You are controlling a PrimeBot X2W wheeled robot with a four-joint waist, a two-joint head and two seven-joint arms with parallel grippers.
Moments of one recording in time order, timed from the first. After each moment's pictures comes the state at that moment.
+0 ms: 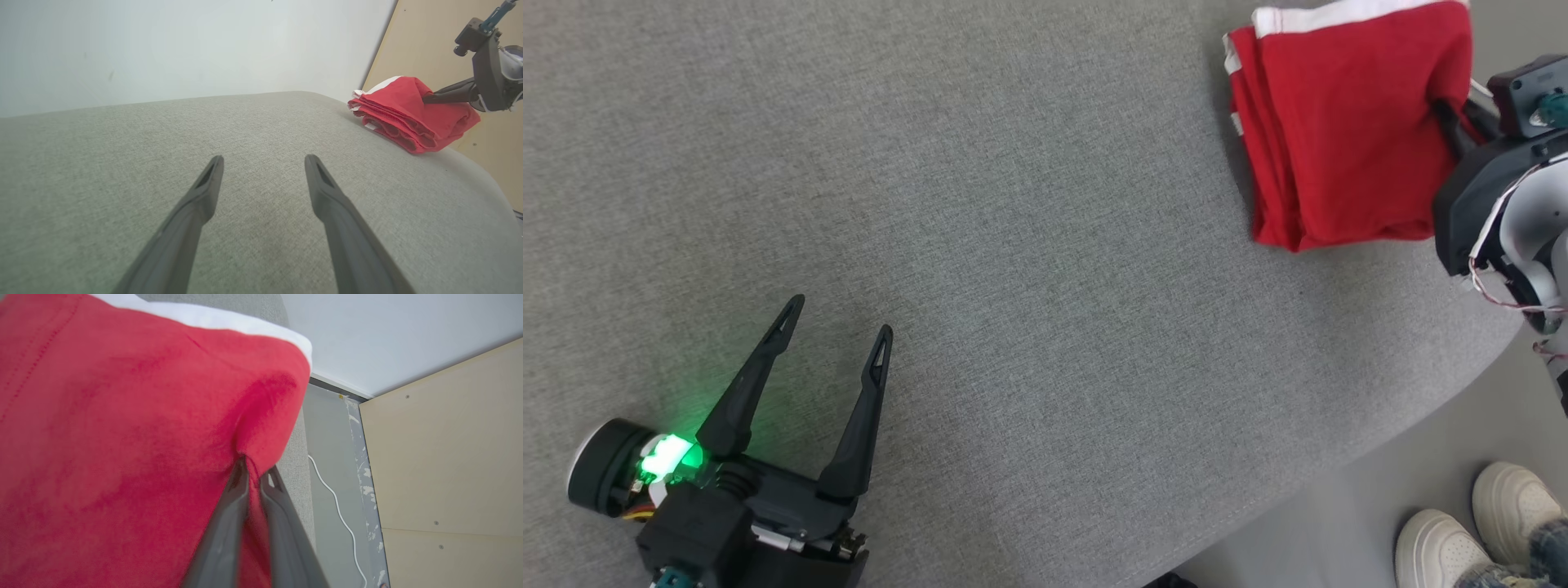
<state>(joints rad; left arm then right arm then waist) -0.15 0.29 -0.21 -0.24 -0.14 -0.13 -0.19 -0.88 -0.50 0.35 0.58 0.20 0.13 0.28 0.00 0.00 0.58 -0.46</state>
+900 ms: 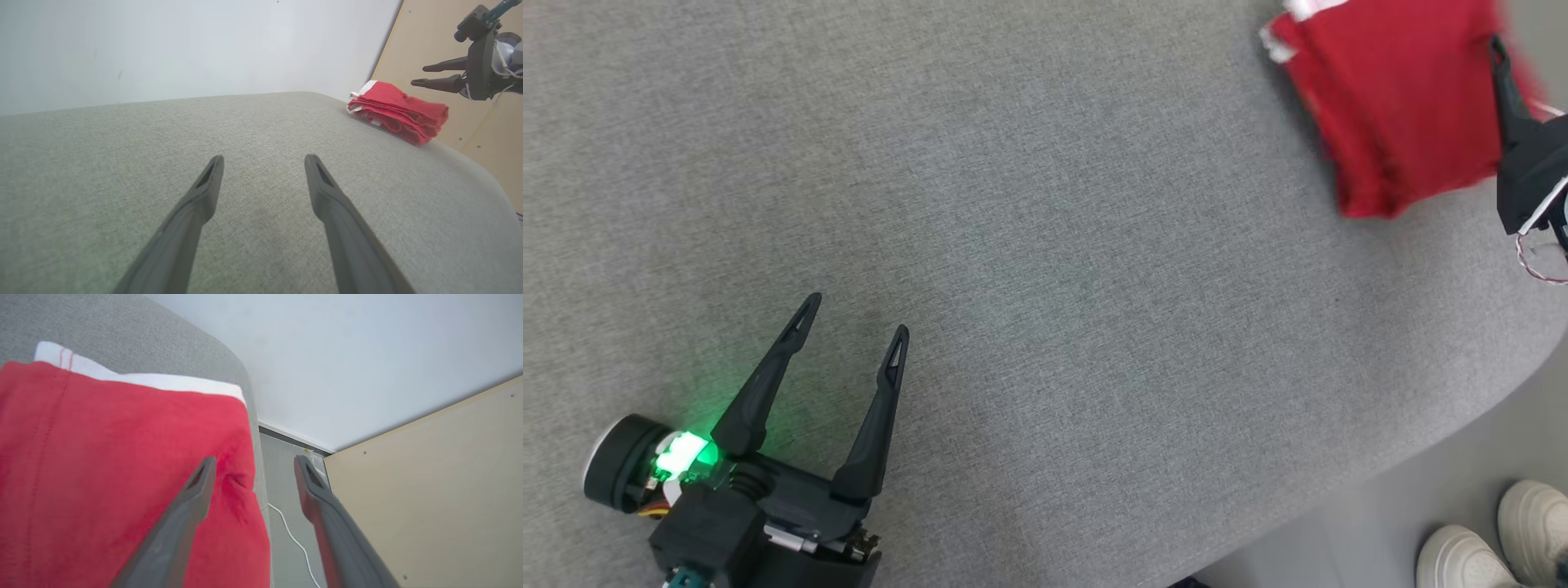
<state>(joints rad) -0.16 0.30 -0.24 -0.26 -0.15 -0.11 -0.19 -0.96 -0.50 0.23 0.73 0.01 0.13 -0.03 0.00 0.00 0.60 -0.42</state>
